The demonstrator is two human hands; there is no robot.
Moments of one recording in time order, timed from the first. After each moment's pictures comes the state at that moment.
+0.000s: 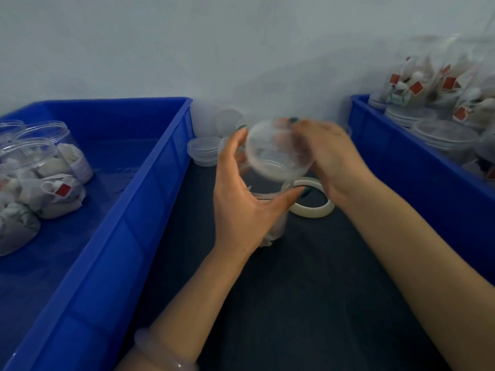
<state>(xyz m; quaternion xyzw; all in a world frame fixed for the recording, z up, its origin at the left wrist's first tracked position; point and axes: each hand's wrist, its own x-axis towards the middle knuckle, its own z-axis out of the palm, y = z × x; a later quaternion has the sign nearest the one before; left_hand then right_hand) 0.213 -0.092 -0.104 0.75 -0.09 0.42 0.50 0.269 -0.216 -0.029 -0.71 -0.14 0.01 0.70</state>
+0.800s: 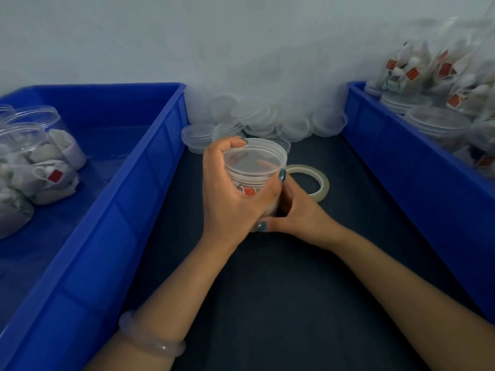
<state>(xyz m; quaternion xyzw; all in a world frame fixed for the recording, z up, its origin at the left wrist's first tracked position) 0.202 -0.089 -0.110 0.76 -0.07 0.40 0.51 0.246 -0.233 -0.129 -0.72 -0.33 0.14 0.60</state>
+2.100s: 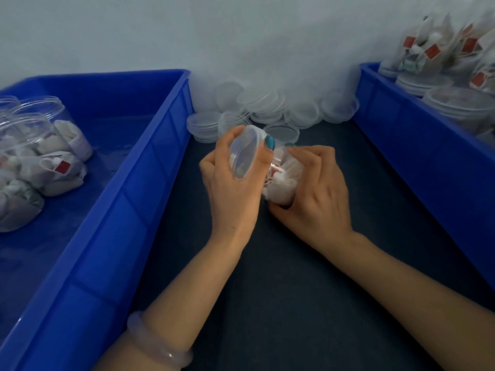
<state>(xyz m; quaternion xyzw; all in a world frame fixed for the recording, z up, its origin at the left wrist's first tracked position) 0.193 -0.095 -0.106 0.74 0.07 0.30 0.60 0.237 -0.224 -0.142 -0.84 -0.29 -0.38 0.27</state>
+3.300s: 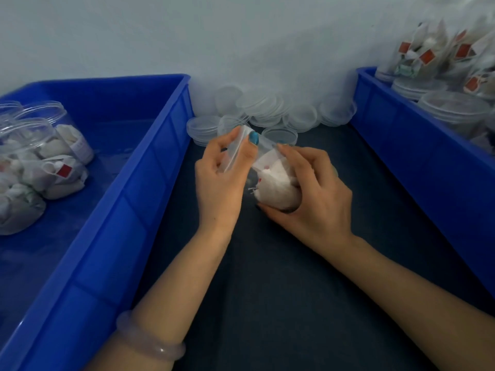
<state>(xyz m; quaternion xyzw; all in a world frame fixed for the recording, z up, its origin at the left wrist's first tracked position) 0.201 -0.078 -0.100 0.70 0.04 0.31 0.64 0.225 -0.229 -0.130 -0.83 -0.28 -0.36 0.31</state>
